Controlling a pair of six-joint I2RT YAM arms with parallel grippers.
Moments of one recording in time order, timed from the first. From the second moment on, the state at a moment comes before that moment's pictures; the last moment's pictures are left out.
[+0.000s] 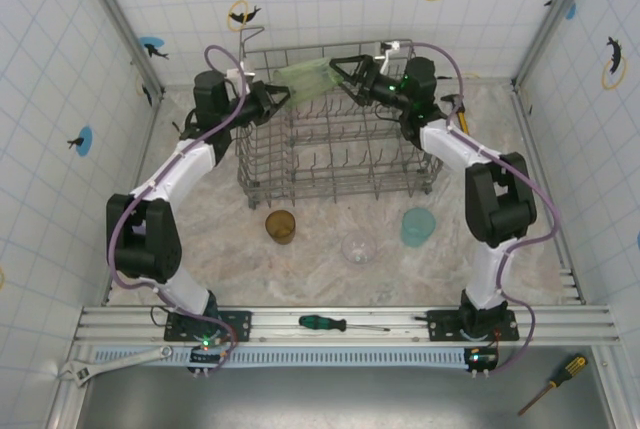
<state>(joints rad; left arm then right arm) -0.22 1.64 1.25 0.20 0.80 -0.94 0.38 1.93 1.46 0.59 -0.77 1.23</state>
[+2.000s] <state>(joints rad) -0.09 1.34 1.21 -0.21 -0.03 -0.54 0.46 2.13 2.00 -0.06 -0.11 0.65</state>
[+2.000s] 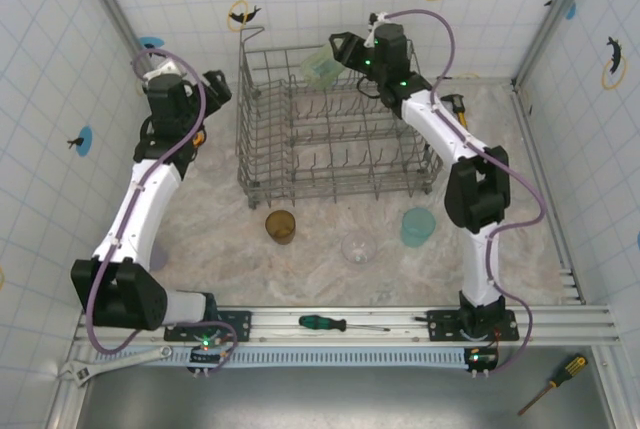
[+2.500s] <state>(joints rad) -0.06 1.31 1.01 -0.19 -0.12 -0.44 0.58 2.19 2.03 -0.16 0.20 0.34</state>
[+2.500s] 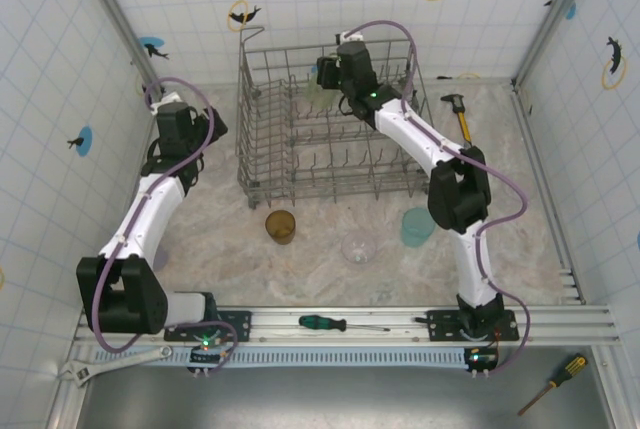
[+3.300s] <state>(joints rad) -0.06 1.30 0.99 -0.18 -0.12 -0.41 0.62 2.27 2.04 -0.16 0.27 0.28</state>
